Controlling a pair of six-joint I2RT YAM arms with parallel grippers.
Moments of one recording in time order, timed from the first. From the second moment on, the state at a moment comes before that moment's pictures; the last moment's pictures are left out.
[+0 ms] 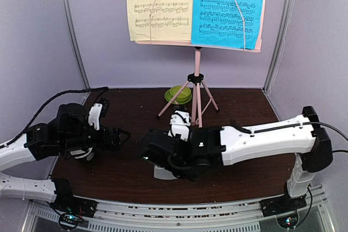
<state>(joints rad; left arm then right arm) -0.94 0.80 0.73 -0.48 -0.21 -0.52 1.44 1.88 1.63 -0.69 0.99 1.26</state>
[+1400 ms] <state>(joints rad) -1.25 1.83 1.55 -0.92 -0.43 -1.01 1.18 0.84 0.60 -0.27 0.58 0.87</state>
